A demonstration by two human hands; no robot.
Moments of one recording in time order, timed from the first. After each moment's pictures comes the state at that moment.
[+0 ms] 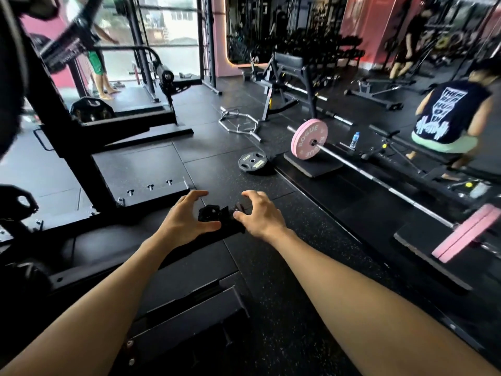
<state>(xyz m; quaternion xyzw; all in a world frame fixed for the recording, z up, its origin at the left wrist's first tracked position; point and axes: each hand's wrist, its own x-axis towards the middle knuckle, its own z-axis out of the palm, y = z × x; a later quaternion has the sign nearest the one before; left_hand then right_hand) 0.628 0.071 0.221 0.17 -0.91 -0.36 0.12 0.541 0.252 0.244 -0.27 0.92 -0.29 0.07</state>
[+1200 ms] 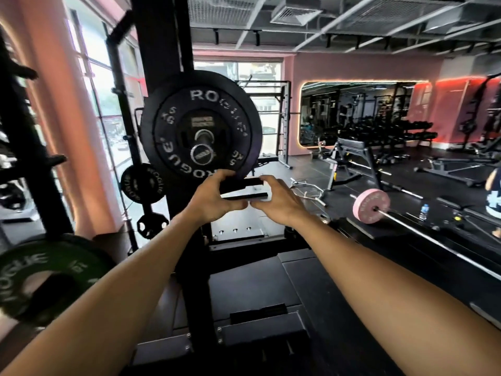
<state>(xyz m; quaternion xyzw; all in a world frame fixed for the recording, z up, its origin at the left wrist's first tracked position) 1.114 0.203 0.481 0.18 -0.87 -0.32 0.33 0.993 0.344 0.478 -0.44 0.82 -0.36 -0.04</state>
